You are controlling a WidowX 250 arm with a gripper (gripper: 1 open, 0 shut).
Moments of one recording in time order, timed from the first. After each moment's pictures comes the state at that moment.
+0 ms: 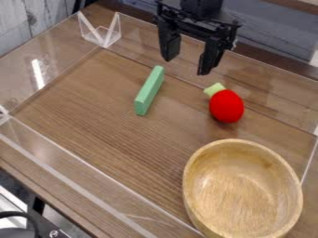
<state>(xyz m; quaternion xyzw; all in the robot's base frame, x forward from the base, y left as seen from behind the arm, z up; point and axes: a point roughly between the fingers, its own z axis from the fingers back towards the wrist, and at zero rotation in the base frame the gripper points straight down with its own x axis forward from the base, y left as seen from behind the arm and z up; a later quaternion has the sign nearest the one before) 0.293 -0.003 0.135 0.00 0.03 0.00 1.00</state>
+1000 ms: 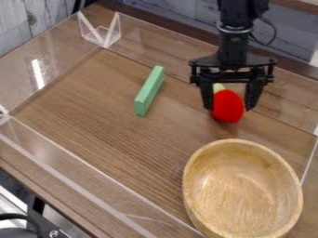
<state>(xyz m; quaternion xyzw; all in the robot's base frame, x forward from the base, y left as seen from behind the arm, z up) 0.322 -0.063 0.069 -0.06 0.02 0.27 0.96</state>
